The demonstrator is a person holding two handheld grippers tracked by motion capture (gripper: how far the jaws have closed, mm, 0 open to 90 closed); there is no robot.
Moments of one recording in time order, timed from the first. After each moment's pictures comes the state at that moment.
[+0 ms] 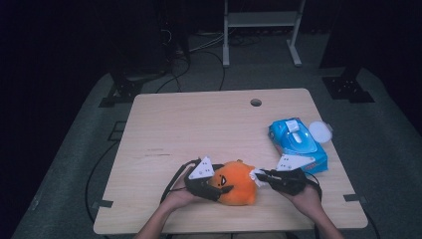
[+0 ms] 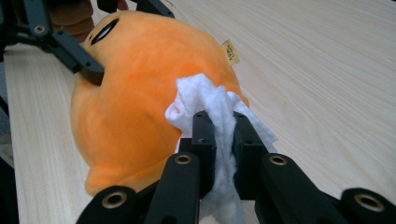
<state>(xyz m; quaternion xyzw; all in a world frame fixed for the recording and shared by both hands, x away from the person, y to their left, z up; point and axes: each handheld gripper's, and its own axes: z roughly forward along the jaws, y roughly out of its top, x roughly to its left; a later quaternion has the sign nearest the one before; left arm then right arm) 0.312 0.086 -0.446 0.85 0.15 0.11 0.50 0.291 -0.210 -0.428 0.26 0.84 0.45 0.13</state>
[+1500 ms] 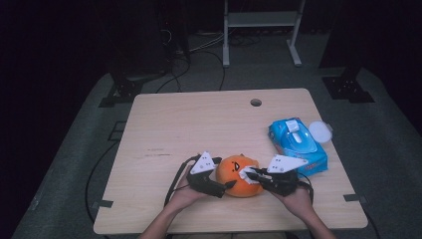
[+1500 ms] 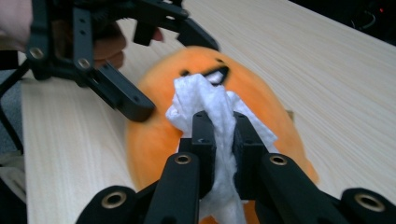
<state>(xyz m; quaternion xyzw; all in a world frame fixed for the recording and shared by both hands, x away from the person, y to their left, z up) 0.317 0.080 -0.443 0.82 0.22 0.09 0.53 0.286 -0.187 -0.417 0.24 0.83 0.48 0.16</state>
